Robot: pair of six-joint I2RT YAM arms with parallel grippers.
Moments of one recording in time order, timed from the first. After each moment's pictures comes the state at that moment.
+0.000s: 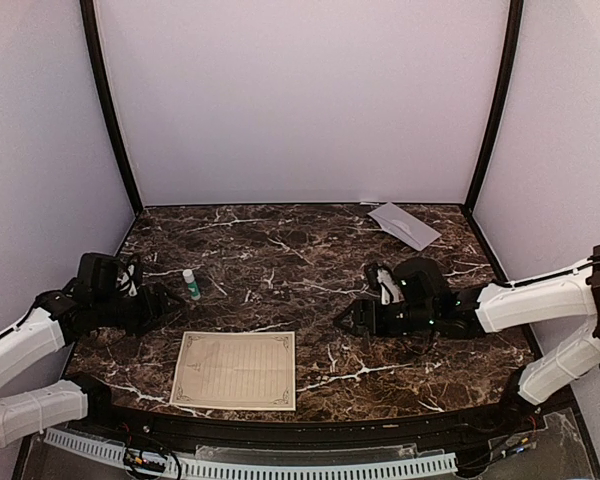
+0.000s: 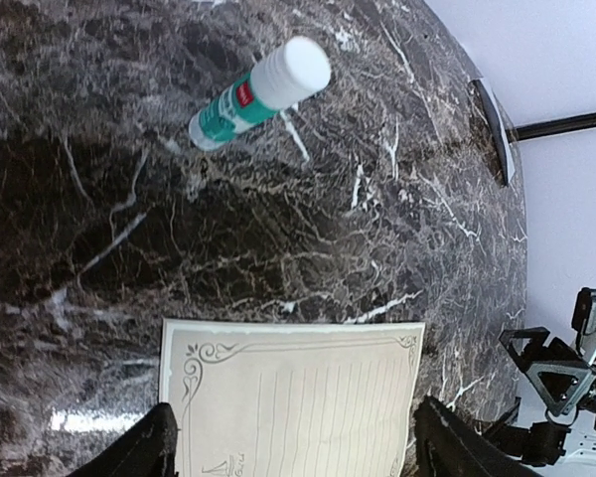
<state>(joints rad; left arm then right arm) -0.27 0.79 0.45 -0.43 0.32 -0.77 0.88 1.39 0.60 0.13 -0.19 0.73</state>
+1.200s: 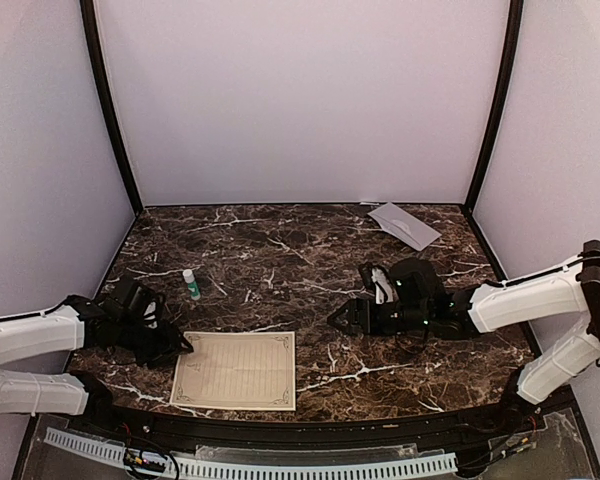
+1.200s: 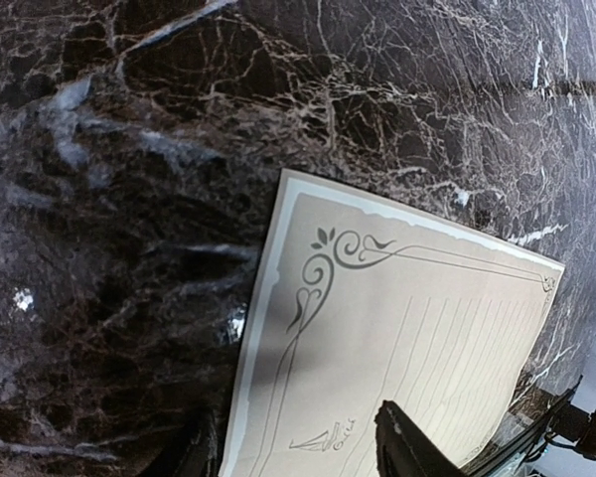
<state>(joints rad) -0.45 1.00 0.37 -0.47 0.22 -0.88 0.89 1.44 0.61 0.21 -0.20 0.73</state>
